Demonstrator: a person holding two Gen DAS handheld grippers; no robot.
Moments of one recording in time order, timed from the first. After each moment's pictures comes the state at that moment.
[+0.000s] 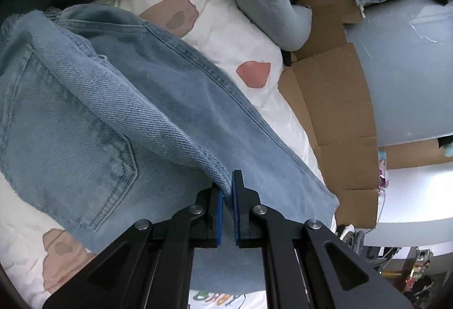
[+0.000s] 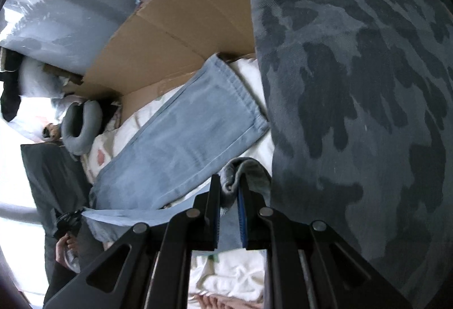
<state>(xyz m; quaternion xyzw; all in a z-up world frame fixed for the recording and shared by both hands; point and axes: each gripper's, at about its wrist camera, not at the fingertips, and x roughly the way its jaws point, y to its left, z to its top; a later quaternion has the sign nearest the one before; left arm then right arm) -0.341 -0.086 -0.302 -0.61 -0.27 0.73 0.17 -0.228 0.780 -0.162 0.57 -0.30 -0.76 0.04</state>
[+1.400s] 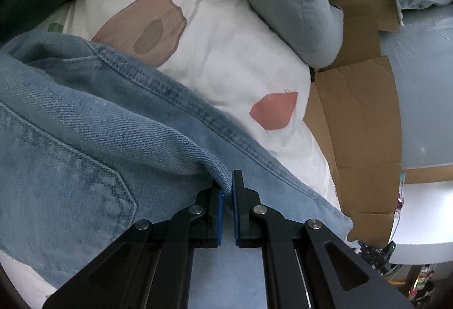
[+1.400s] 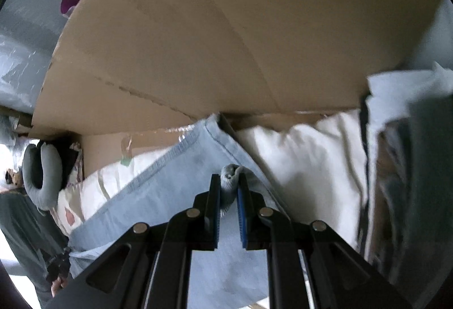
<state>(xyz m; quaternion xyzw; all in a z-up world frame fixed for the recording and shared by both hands) -0.443 -0.048 -0.362 -0.63 -0.25 0.72 0.16 -0.418 0.737 -0.219 0.58 -0.28 -0.76 -0.05</state>
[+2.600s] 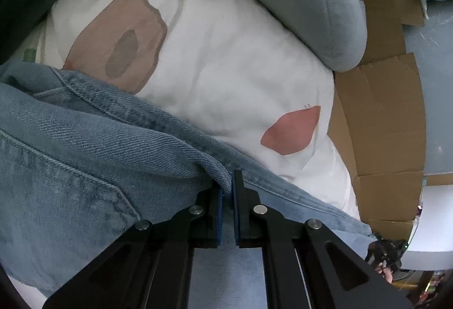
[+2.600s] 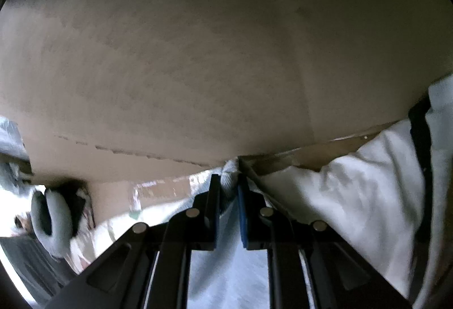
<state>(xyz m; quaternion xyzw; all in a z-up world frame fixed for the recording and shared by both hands) -0.486 -0.013 -0.386 -0.64 -0.21 0.73 0.13 -0.445 0.734 -0.257 0.50 -0.36 -0.78 -0.09</state>
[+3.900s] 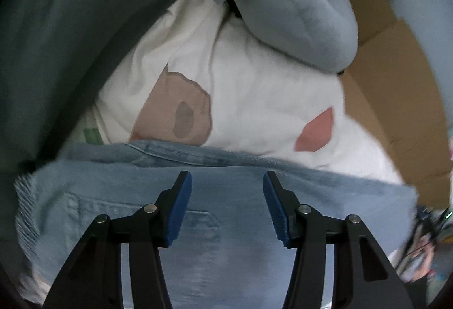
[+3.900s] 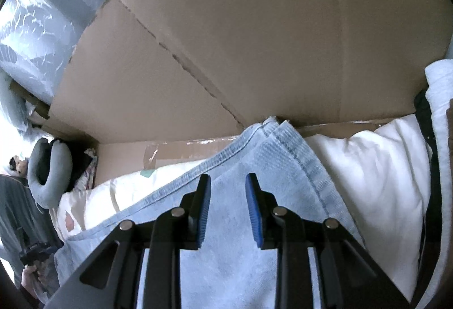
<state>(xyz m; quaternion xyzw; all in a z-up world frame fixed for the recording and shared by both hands) -0.511 -0.056 -0.339 -0.63 -0.01 0.77 0.14 -0.393 0.693 -0.245 0.48 -0.26 -0.84 -0.01</state>
